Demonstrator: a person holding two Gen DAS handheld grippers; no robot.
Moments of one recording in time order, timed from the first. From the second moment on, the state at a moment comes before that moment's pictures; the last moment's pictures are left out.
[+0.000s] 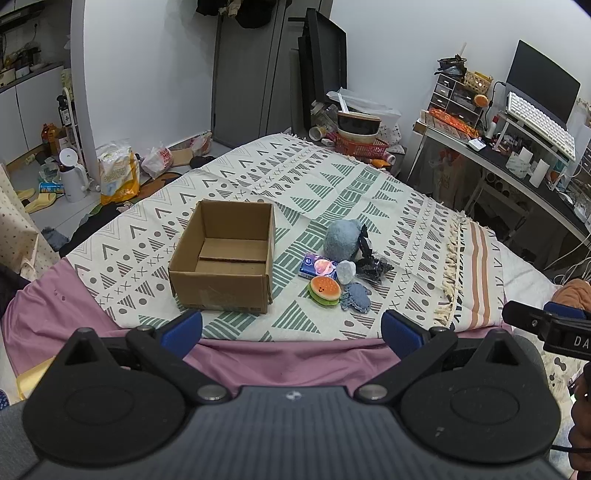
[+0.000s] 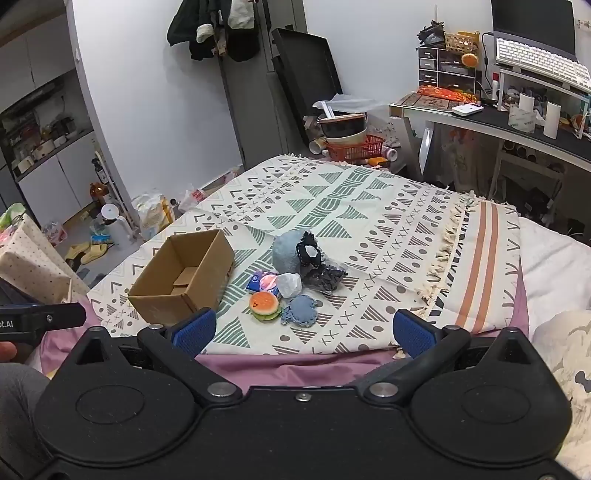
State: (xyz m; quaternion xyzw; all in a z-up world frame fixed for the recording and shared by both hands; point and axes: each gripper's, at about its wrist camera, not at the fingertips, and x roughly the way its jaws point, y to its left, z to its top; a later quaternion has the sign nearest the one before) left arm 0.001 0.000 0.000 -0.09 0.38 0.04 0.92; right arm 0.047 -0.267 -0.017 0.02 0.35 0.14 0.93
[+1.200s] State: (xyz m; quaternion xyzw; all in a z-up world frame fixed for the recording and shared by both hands) left arm 0.019 -0.016 0.003 -0.09 0.38 0.03 0.92; right arm 0.068 -0.269 -0.019 0.04 0.35 0.14 0.92
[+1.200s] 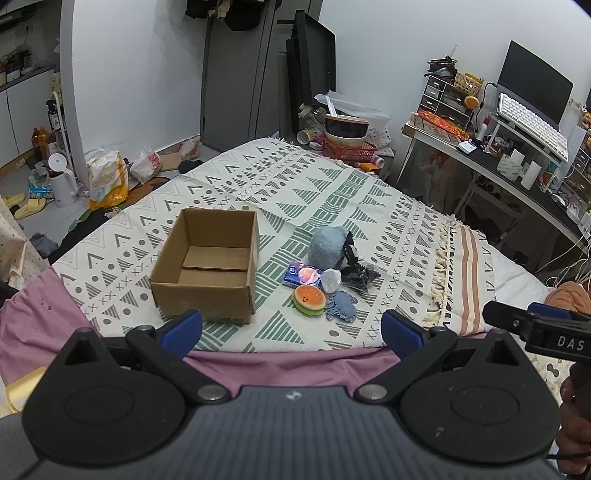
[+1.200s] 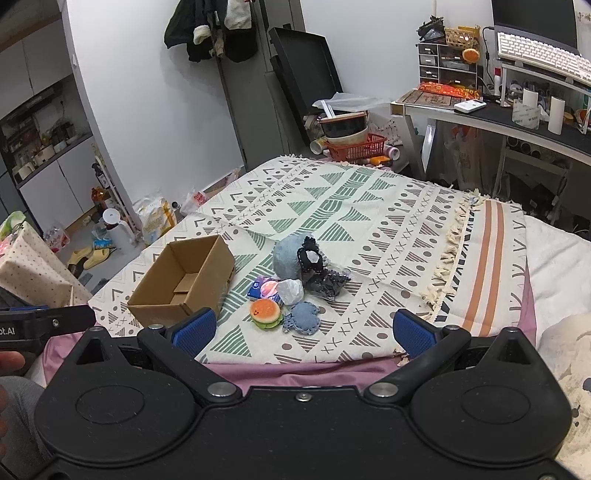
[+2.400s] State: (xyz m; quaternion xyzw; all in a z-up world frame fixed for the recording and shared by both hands) left arm 0.153 -0.030 -0.048 -0.13 0.40 0.02 0.91; right arm 0.206 -0.274 -0.111 0.15 0.42 0.16 0.88
